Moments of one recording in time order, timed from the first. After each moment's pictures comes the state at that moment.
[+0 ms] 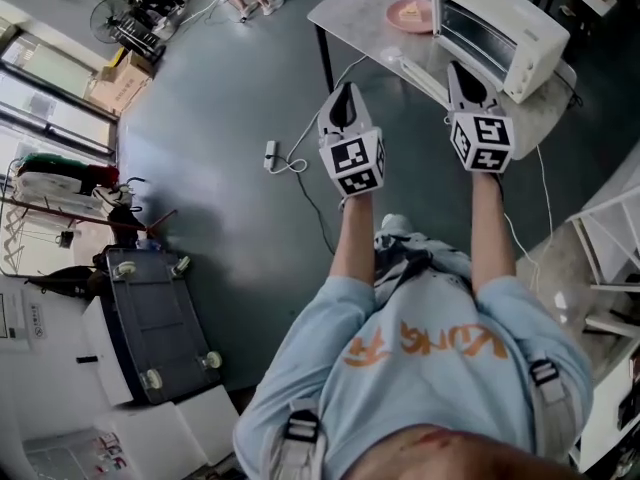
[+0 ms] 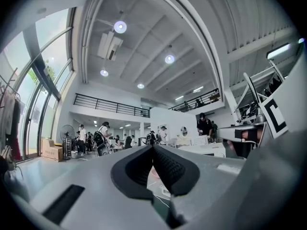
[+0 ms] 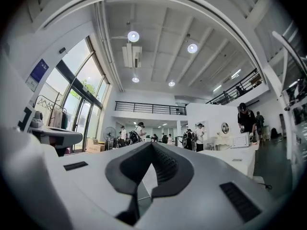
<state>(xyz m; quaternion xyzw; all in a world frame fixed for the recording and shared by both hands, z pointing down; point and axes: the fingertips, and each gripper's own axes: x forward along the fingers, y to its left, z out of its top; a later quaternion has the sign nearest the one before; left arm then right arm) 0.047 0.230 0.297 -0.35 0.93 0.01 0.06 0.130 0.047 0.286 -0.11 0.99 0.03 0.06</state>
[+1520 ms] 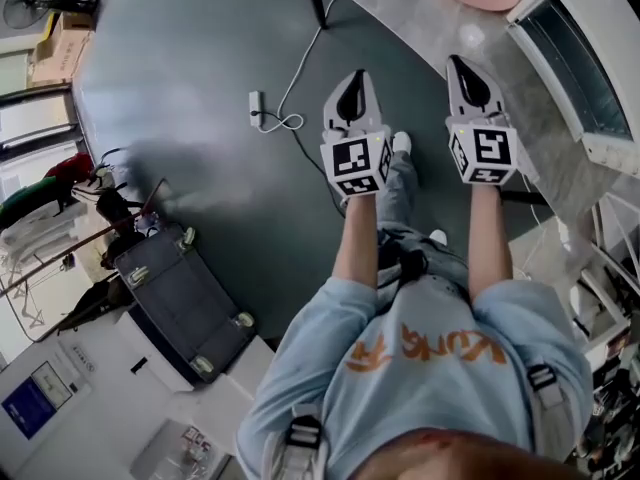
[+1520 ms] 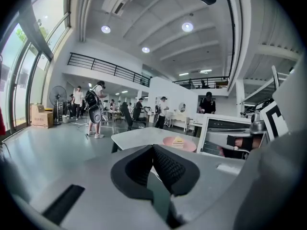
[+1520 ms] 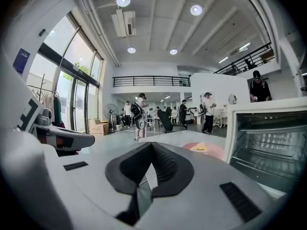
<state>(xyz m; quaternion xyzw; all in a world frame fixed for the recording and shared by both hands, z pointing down) -0.318 0.110 0.489 -0.39 0.91 0.02 -0.14 -0.253 -0.028 0.477 -0.09 0.99 -0.02 -0.10</state>
